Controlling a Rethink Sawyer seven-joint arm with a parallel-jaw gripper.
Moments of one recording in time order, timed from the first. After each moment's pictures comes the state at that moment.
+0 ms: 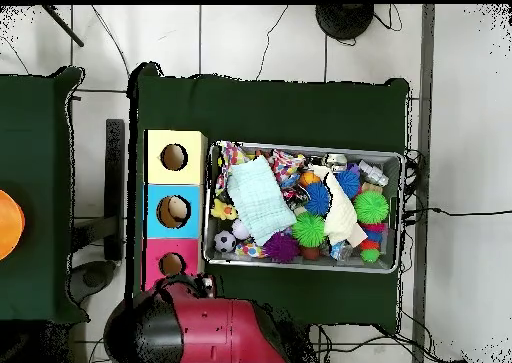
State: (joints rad) arm 0.03 -1.09 -0.06 2.13 0.00 0.53 1.57
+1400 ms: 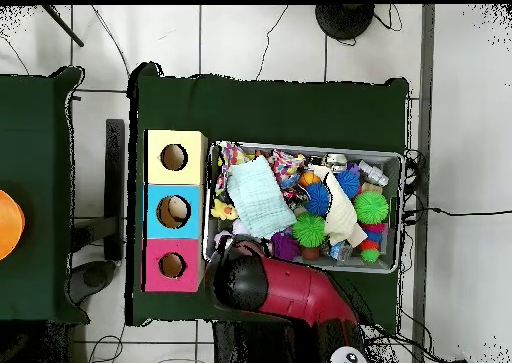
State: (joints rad) arm -0.22 -0.88 -0.02 2.06 0.00 0.31 1.57
